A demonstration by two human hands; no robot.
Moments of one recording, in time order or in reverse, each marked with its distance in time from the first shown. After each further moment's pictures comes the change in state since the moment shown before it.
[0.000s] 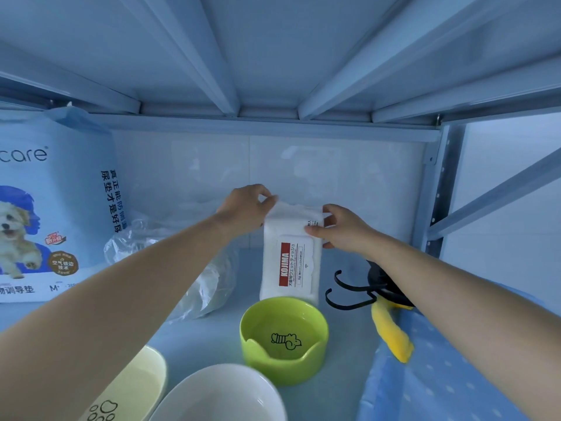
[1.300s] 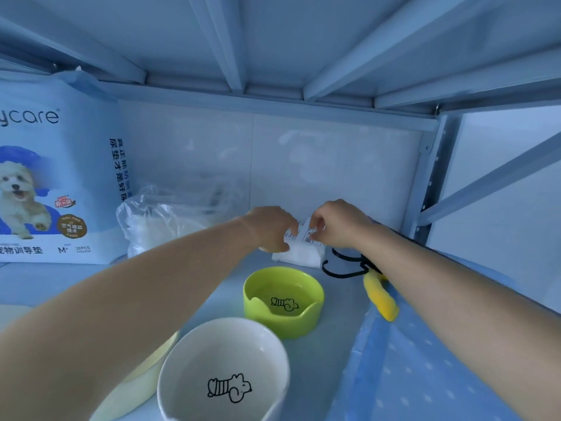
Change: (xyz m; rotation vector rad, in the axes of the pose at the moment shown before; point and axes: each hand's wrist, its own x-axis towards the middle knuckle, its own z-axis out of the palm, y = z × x) left_hand -0.038 0.004 0.043 0.732 -0.457 0.310; right_hand -0.037 -0.018 0.016 -0.922 -0.033 -0.096
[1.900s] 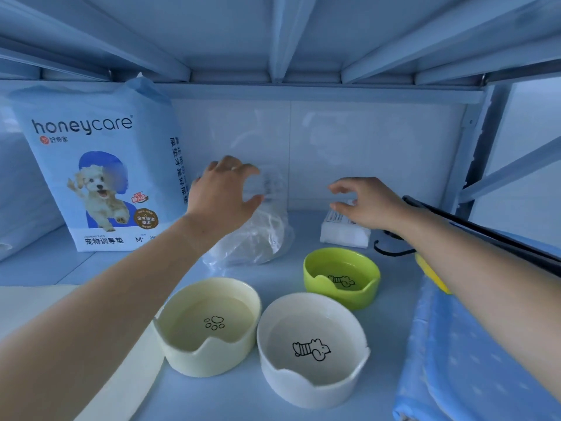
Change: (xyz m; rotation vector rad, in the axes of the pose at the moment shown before) left_hand -0.141 -0.088 -0.022 -0.229 0.569 -0.369; right_hand -0.012 -0.049 -0.002 0.357 0.172 -0.121
